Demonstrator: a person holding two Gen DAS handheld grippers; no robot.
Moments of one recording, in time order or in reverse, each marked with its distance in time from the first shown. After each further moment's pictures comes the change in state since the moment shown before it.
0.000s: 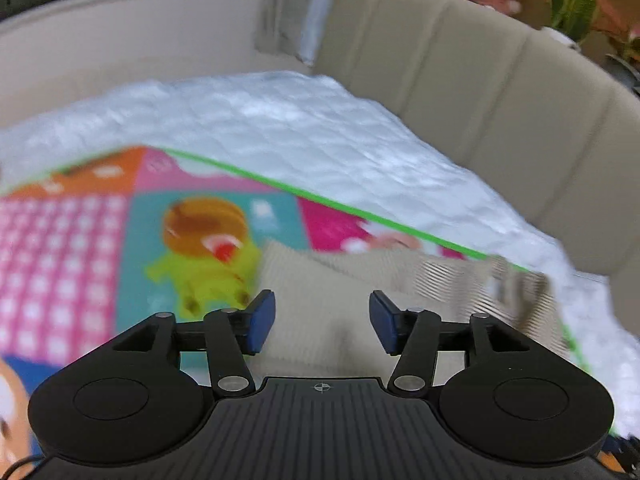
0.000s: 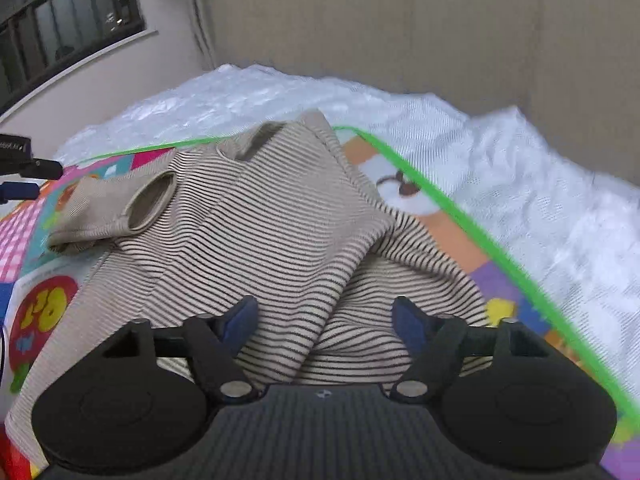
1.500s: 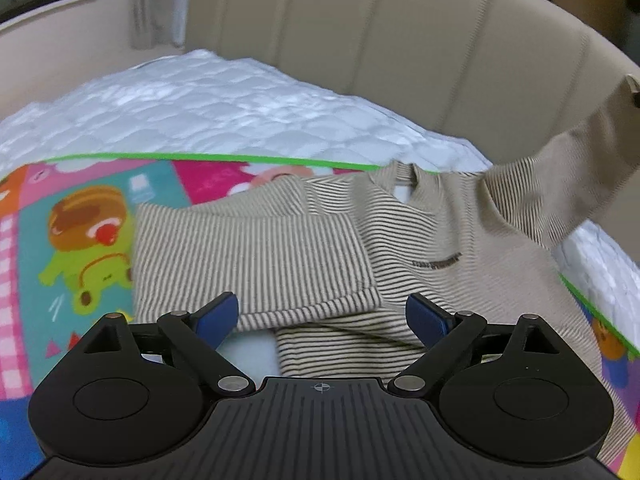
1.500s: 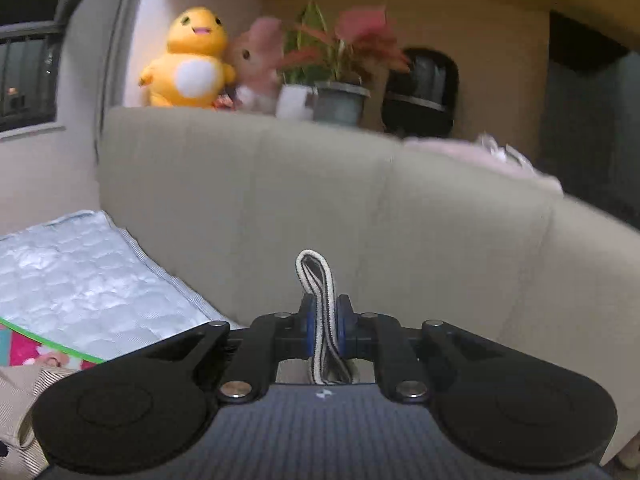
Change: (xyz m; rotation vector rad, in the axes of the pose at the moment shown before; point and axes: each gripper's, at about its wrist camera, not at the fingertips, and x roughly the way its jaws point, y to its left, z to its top) left arm 0.029 -0.035 -0.040 0.306 0.085 -0.189; right arm -0.086 -0.097 0.164 0.008 -0.327 -0.396
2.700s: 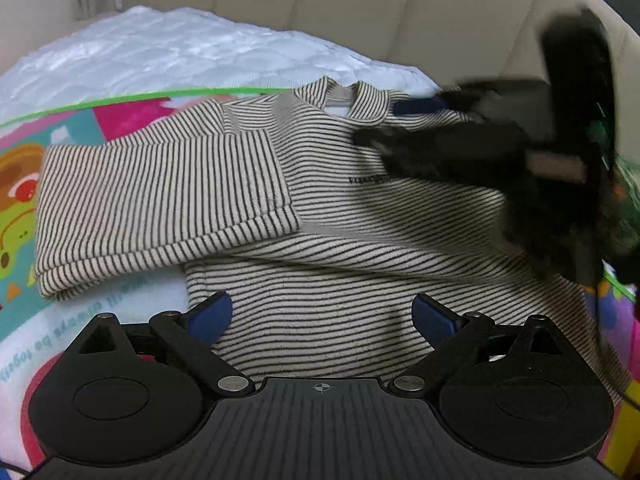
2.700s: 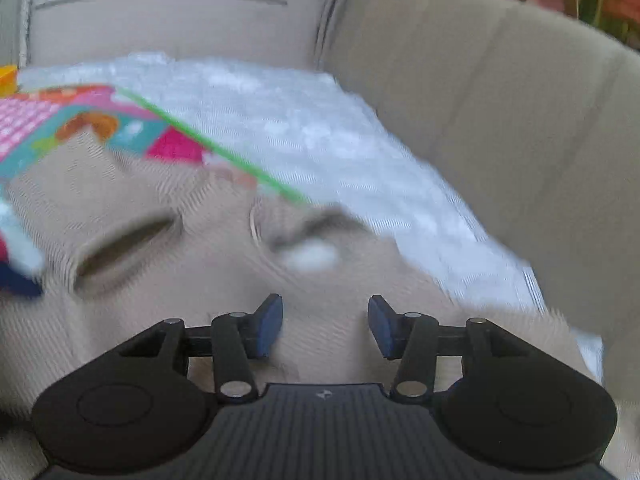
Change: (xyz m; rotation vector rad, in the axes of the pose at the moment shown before) left arm 0.028 -0.025 -0.029 0.051 0.153 -0.134; right arm 0.094 0.220 -0.131 -0.471 0.122 0.540
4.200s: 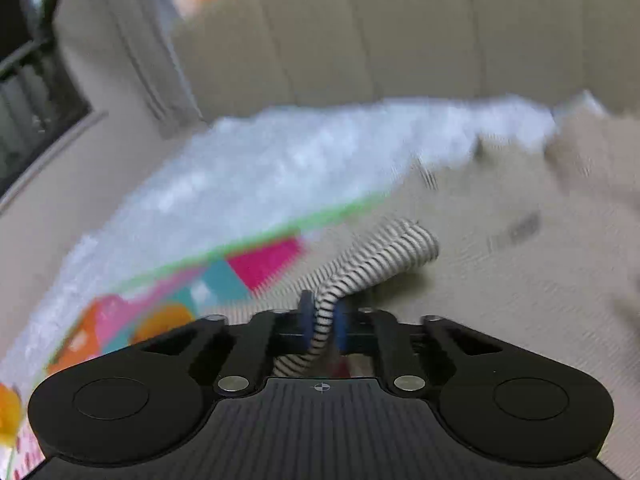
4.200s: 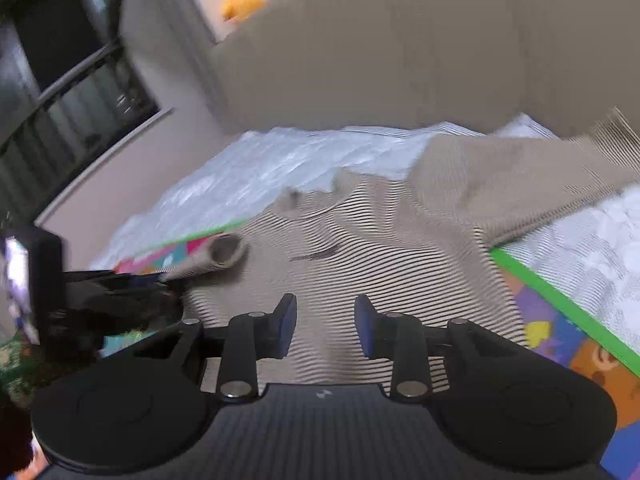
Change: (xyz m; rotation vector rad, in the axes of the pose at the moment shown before) left arm -0.011 -0.013 0.075 0.241 -0.209 0.492; right arm -0.136 -0.038 -0.085 0.843 -0.049 0.048
